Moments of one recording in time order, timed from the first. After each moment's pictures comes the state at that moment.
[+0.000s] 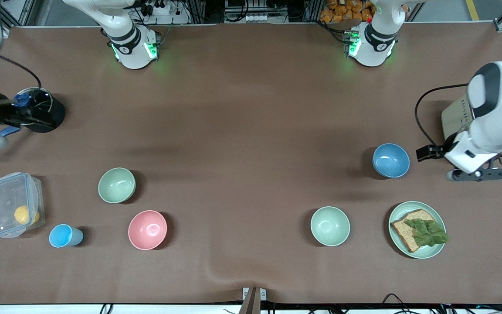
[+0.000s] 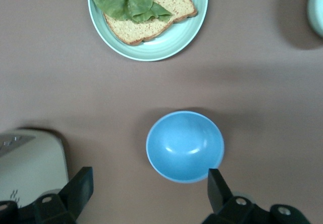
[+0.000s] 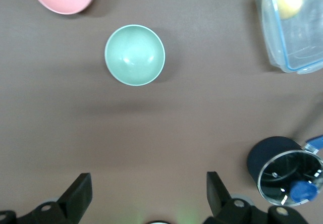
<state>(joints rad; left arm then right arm) 0.09 0.19 -0.10 -1.92 0.10 2.06 -0.03 -0.03 0.14 -0.03 -1.62 0.01 1.55 -0.03</state>
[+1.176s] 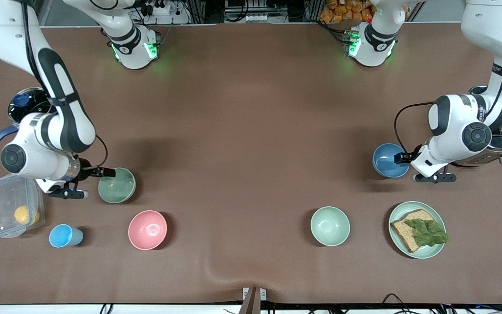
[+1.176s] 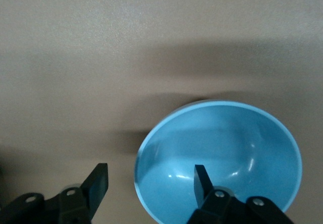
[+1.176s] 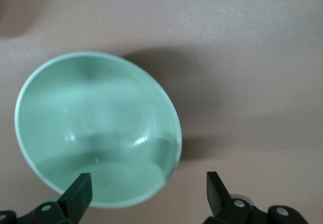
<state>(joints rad) 0.14 0.36 -0.10 -2.12 0.11 2.33 -0.03 -0.03 0.50 -0.03 -1.91 0.15 2.23 -0.03</state>
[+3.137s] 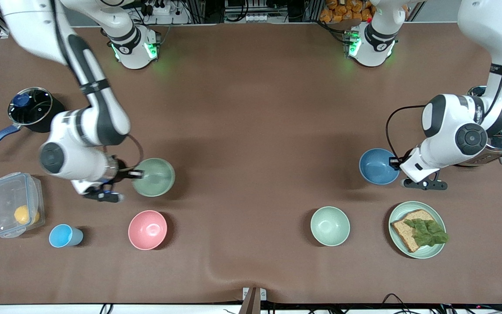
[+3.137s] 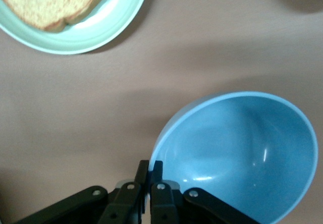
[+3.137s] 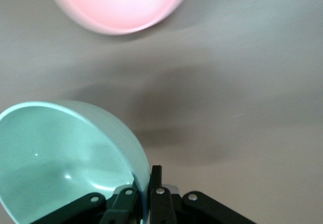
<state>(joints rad) 0.15 0.33 -0.25 -1.94 0.09 2.15 -0.04 0.22 0.44 0.00 -1.81 0.24 2.13 0.28</state>
